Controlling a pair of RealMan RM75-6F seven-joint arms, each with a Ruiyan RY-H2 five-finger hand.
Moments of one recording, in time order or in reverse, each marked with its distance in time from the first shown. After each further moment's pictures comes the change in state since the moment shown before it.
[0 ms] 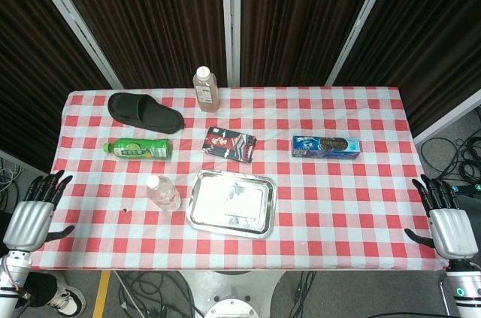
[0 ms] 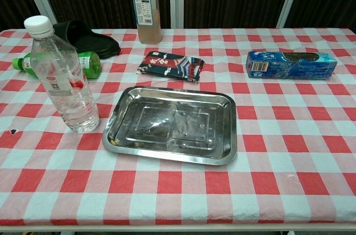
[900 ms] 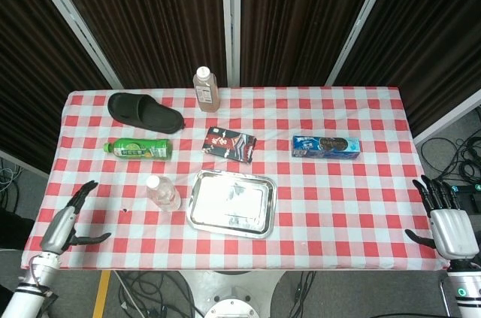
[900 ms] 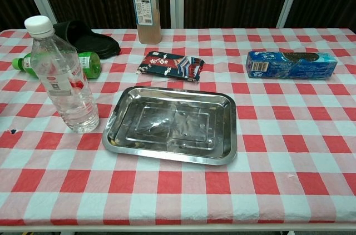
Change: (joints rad) left arm -0.033 -0.107 0.013 -0.042 -0.030 -0.141 -0.574; right arm 0.002 -0.004 -0.008 0.023 -0.005 -0.009 0.028
